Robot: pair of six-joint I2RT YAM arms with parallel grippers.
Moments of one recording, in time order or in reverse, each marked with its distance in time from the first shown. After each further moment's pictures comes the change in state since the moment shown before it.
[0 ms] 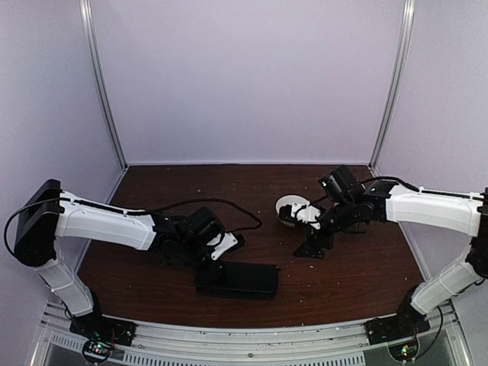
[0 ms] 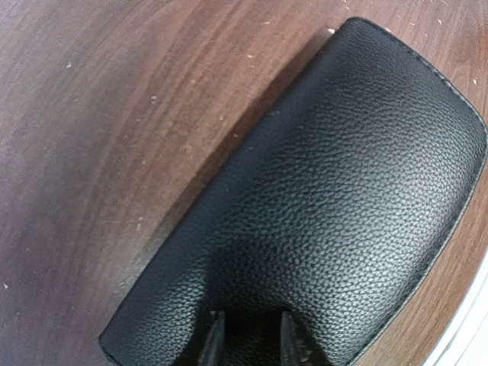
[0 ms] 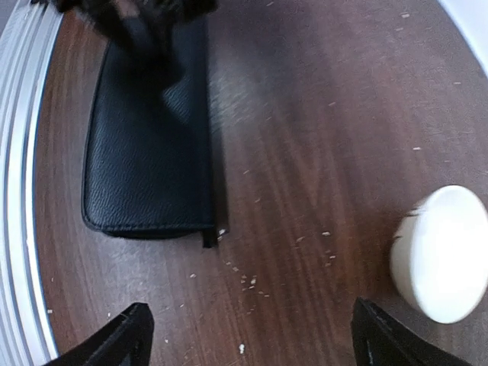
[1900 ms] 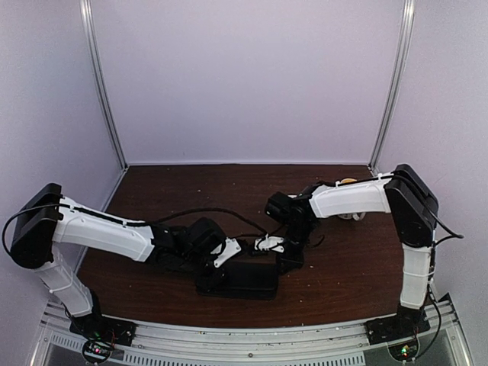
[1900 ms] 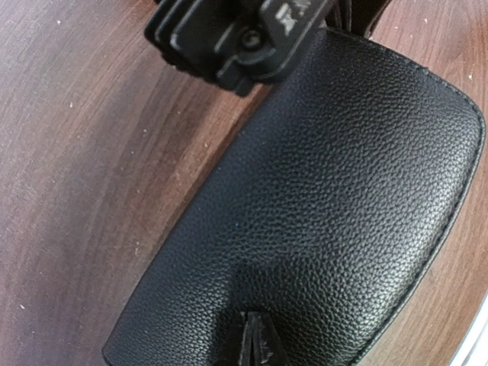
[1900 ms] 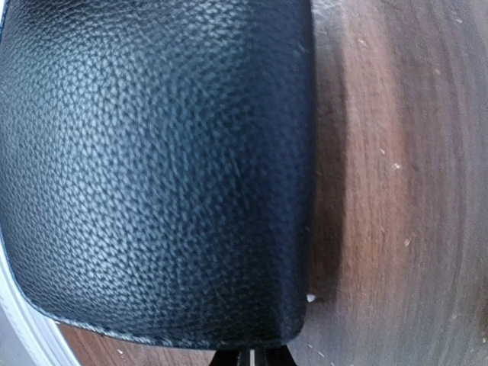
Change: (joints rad) left arm -0.064 -0.006 -0.083 0.154 -0.088 0.045; right arm 0.120 0.618 0.386 -0.366 -0.003 -0.013
